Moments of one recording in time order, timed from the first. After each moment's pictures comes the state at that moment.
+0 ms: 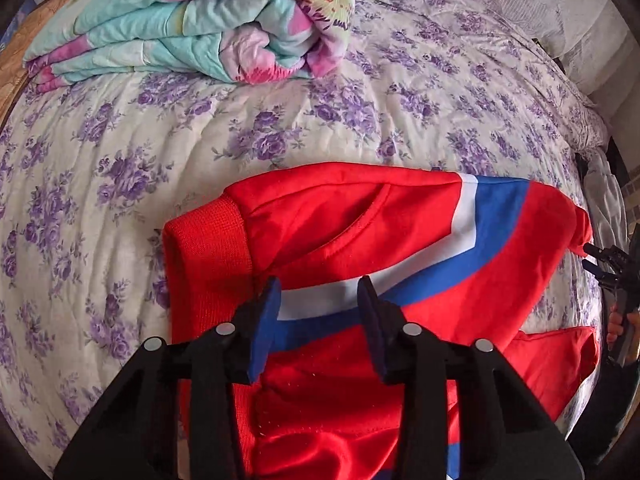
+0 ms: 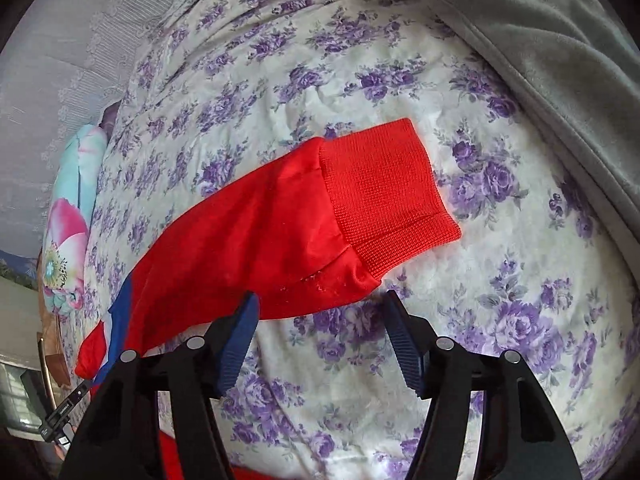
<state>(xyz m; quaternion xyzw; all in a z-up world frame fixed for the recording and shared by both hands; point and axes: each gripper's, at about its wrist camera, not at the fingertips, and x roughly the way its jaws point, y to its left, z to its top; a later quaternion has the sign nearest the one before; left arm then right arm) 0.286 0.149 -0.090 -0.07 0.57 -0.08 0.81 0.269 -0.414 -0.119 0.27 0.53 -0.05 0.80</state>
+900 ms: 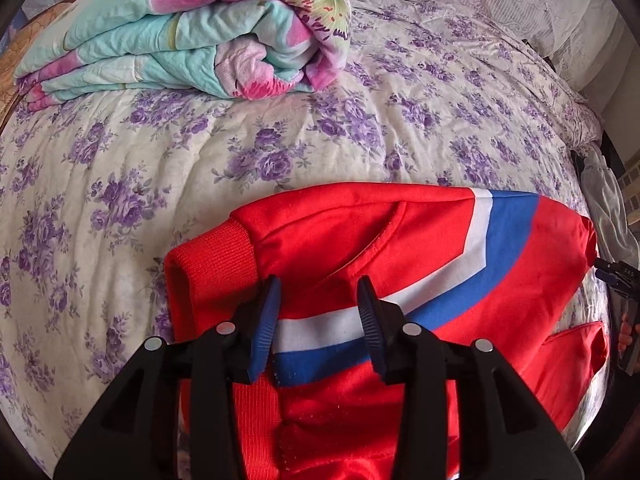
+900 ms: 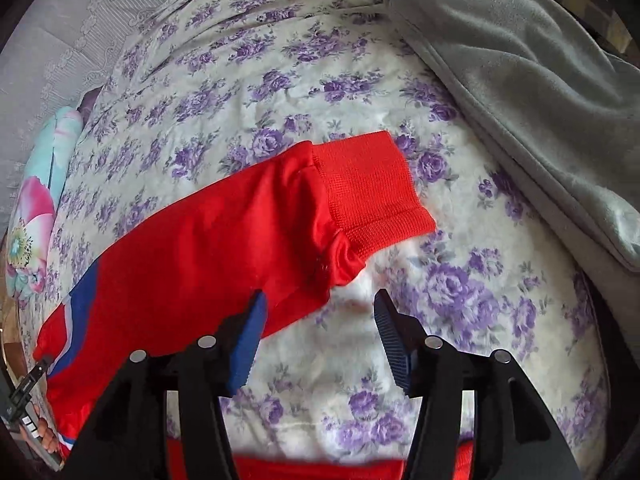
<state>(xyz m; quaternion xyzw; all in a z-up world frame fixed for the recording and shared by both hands) 0.292 0.158 -0.088 -0.06 0.54 -0.10 0.83 0.229 -0.410 -0.091 0.20 0.52 -0.10 0.82</state>
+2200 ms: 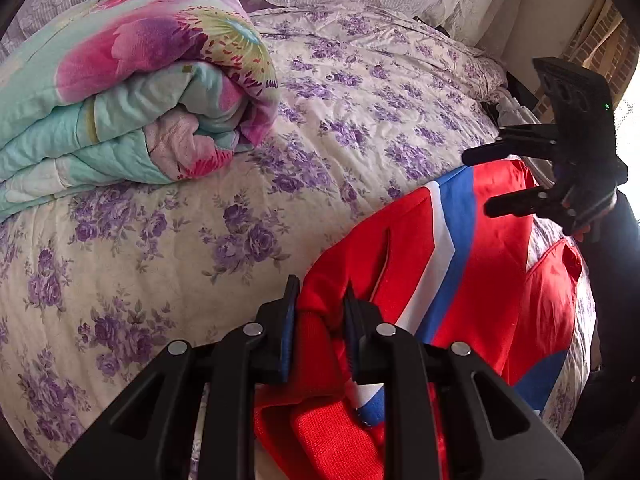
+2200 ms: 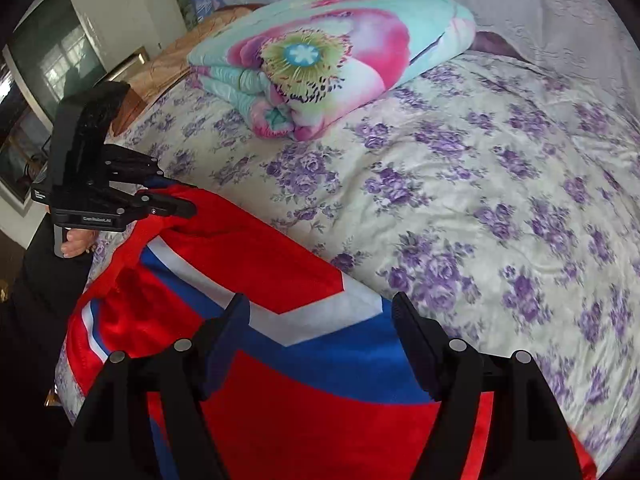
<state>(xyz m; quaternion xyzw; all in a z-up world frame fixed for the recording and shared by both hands) 0.333 0.185 -0.081 0.02 0.48 -0.31 0.82 0.347 -0.047 -0.058 -0.13 0.51 0.34 0.78</state>
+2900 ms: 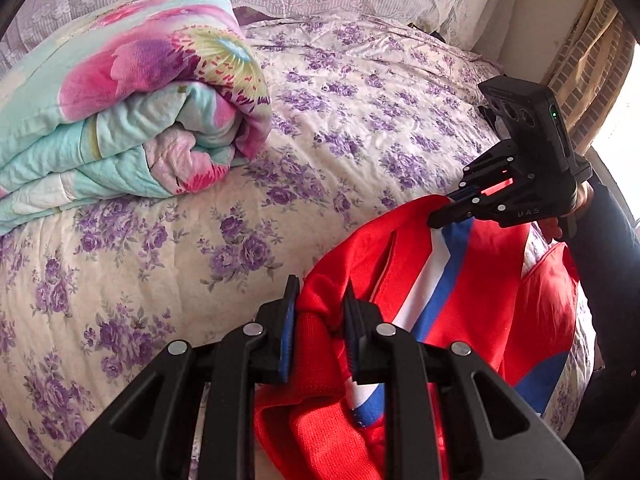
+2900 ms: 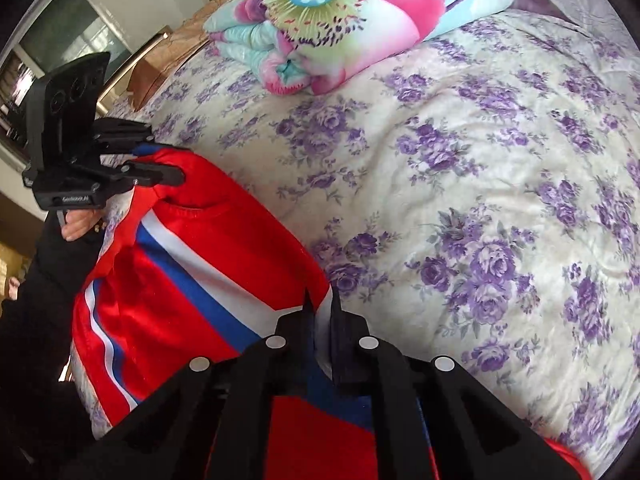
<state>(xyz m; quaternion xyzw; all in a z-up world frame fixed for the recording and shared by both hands) 0.323 0.179 -0.069 0.03 0.46 -0.30 0.83 0.358 -0.054 -0.096 -0.10 0.54 0.38 0.74</state>
